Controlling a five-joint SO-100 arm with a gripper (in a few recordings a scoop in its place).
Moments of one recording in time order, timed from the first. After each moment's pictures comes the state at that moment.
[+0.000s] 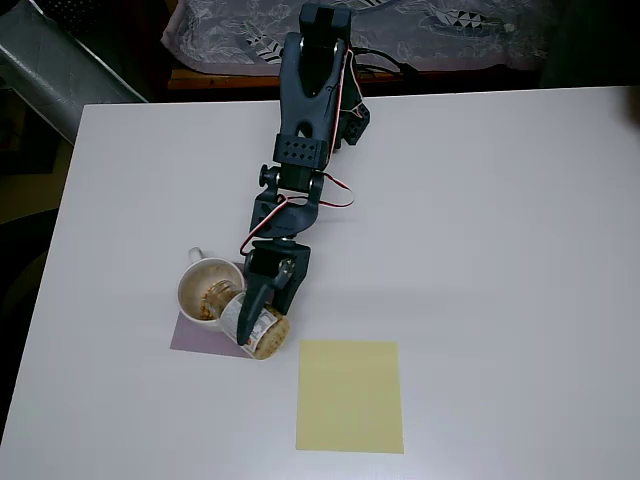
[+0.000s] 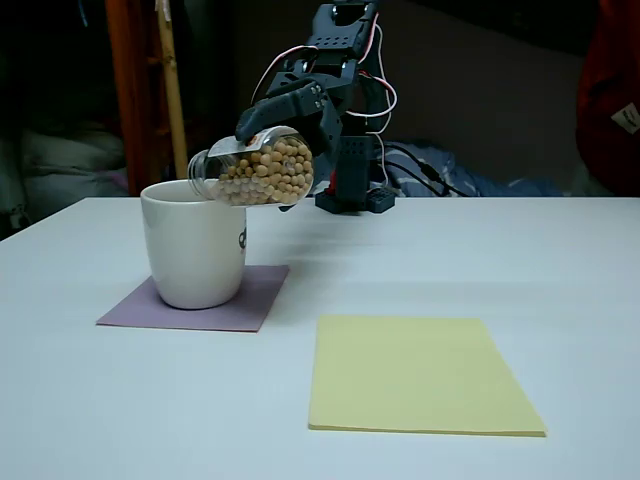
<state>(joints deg) 11.9 86.8 115.3 -0.4 23.1</state>
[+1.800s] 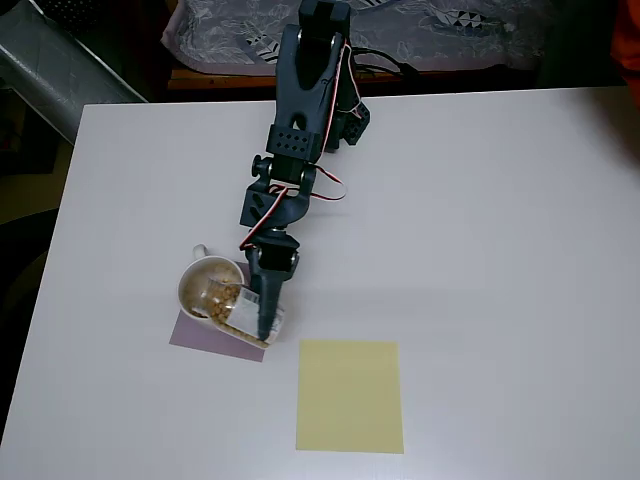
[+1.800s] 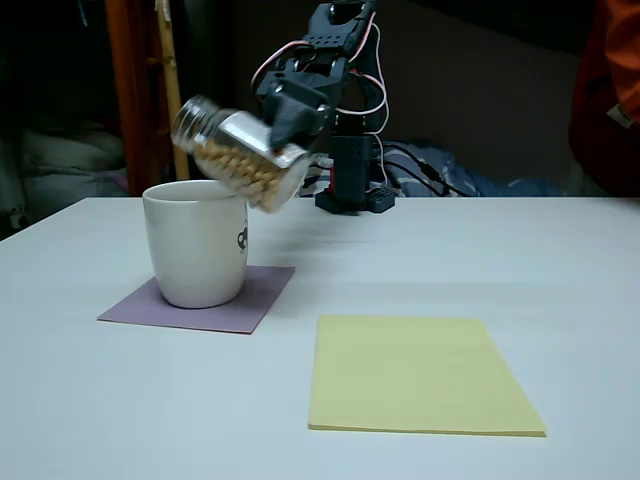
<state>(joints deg) 13.8 92.7 119.4 0.7 -29.5</state>
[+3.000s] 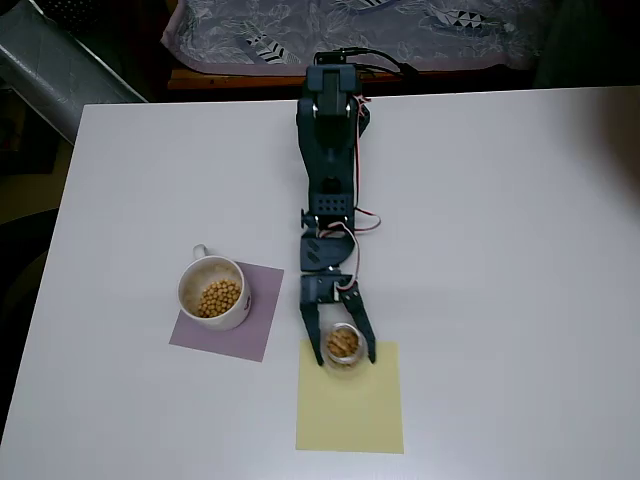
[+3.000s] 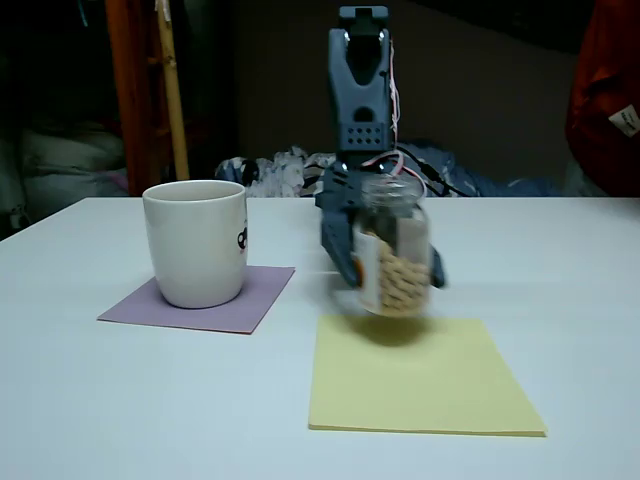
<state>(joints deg) 0.2 56.5 118.2 -46.9 -89.7</state>
